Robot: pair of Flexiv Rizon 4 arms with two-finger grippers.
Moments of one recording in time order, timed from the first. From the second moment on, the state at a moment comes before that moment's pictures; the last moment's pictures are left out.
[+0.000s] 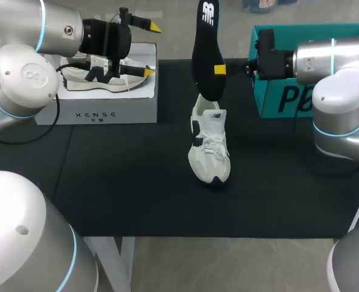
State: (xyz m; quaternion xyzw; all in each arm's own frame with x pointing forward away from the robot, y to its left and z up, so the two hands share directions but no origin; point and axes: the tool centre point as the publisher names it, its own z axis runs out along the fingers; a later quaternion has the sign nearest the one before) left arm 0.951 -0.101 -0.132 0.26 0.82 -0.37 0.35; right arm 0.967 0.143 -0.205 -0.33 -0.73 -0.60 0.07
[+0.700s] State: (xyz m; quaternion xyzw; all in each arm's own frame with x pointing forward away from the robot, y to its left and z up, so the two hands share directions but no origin) left arm 0.951 -0.101 -0.132 0.26 0.82 -0.37 0.35; right arm 0.986 0.126 -0.232 -0.34 -0.70 -0.63 0.04
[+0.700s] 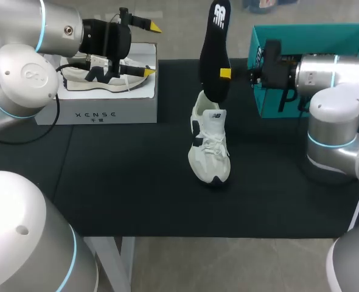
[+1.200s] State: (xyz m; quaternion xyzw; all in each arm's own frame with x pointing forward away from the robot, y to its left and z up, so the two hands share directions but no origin) left arm 0.951 -0.101 -0.132 0.26 0.82 -0.37 0.35; right arm 0.991 0.140 -0.279 -0.33 -0.68 -0.65 0.03
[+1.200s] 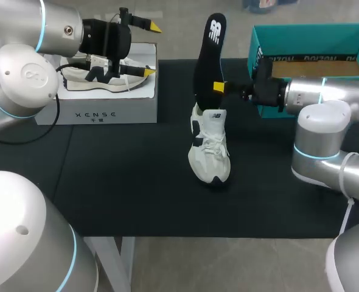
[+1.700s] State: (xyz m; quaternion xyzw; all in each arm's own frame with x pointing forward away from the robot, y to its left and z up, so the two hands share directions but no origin) left arm 0.951 -0.101 -0.132 0.26 0.82 -0.37 0.35; right arm 0.985 0.129 -0.319 -0.33 -0.69 -0.64 0.07
